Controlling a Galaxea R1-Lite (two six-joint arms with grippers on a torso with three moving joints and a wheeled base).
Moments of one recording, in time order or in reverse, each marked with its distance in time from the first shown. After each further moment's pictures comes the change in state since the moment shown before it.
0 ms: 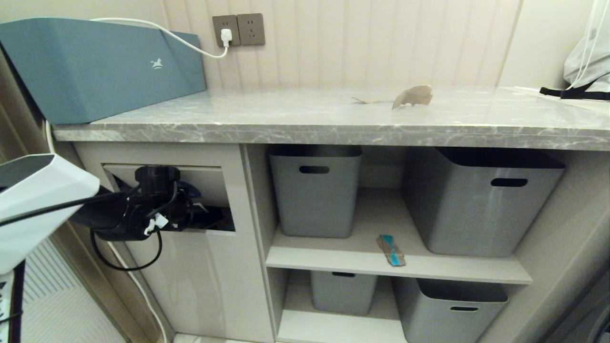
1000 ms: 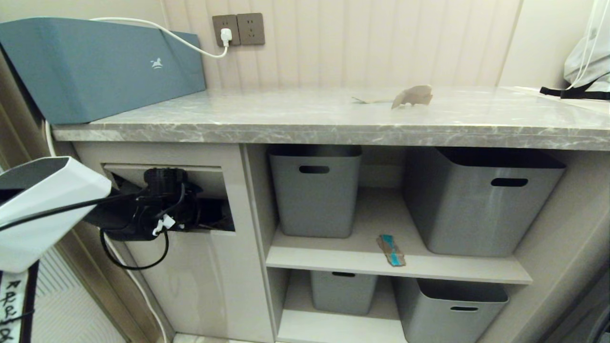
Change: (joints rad) left arm -0.017 0.023 -0.010 -0.001 -0.014 0.023; right arm 0.000 0.000 0.000 0.000 0.000 0.000
